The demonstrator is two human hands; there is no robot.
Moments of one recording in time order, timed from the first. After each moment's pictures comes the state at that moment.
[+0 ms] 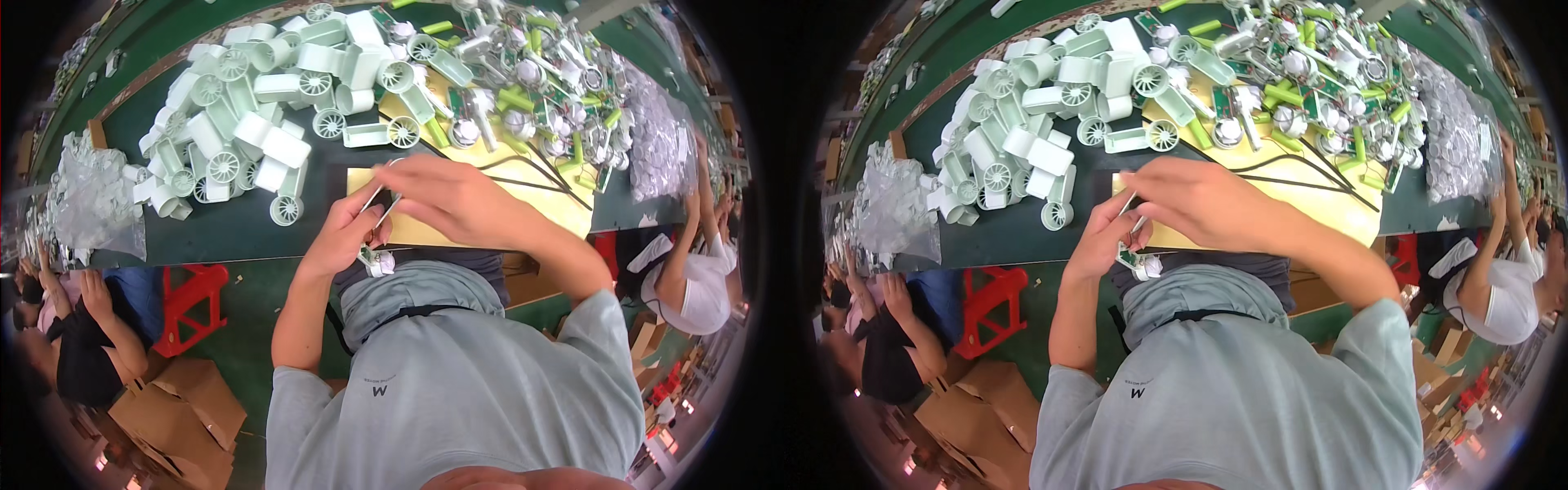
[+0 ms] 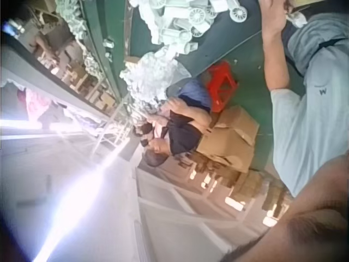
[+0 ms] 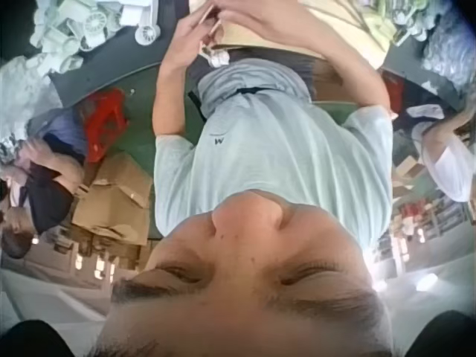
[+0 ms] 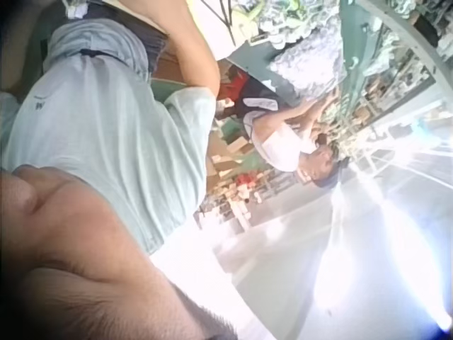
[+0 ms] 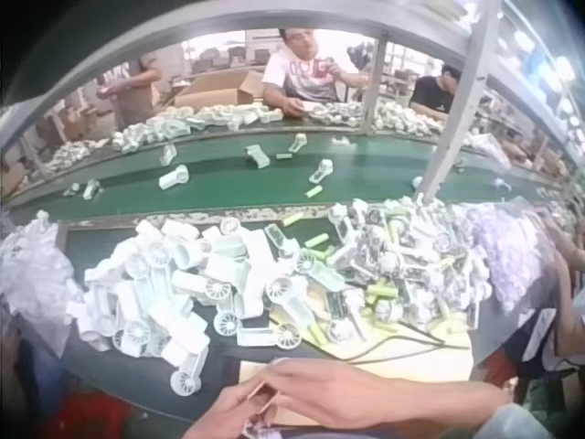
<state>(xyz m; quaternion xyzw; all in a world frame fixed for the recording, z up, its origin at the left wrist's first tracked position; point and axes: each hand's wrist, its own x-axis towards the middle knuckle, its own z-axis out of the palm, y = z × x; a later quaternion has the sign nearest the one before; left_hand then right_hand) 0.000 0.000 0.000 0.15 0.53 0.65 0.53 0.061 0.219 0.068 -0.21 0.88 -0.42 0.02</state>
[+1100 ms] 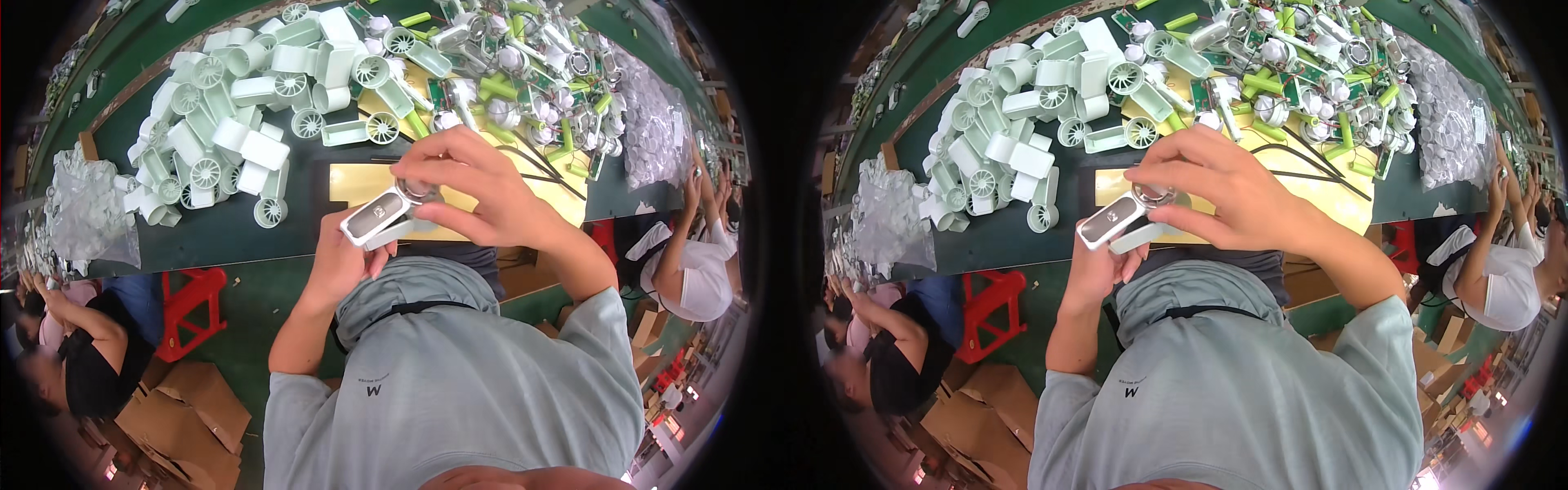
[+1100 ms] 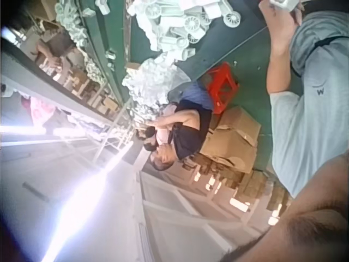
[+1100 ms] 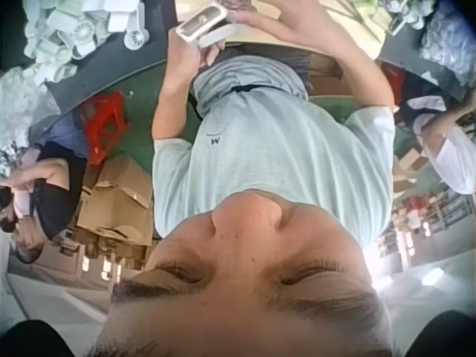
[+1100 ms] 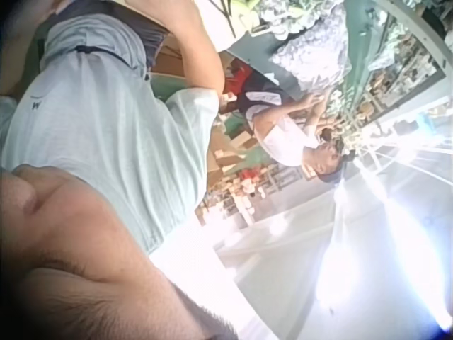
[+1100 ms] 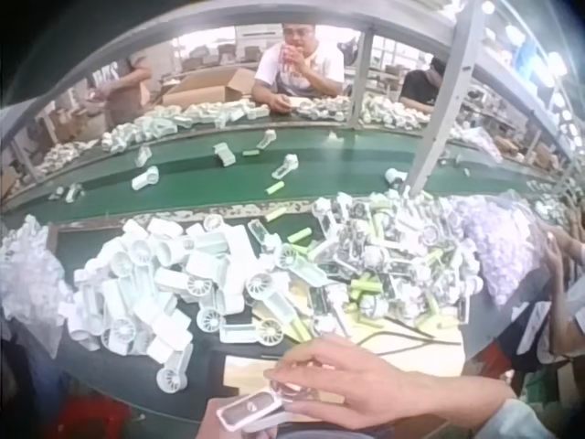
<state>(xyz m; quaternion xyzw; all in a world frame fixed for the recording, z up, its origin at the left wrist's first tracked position) 0.043 0.021 0.047 0.04 0.55 0.70 0.45 0.083 0.246 0.089 -0.19 0.85 -0.47 -0.11</state>
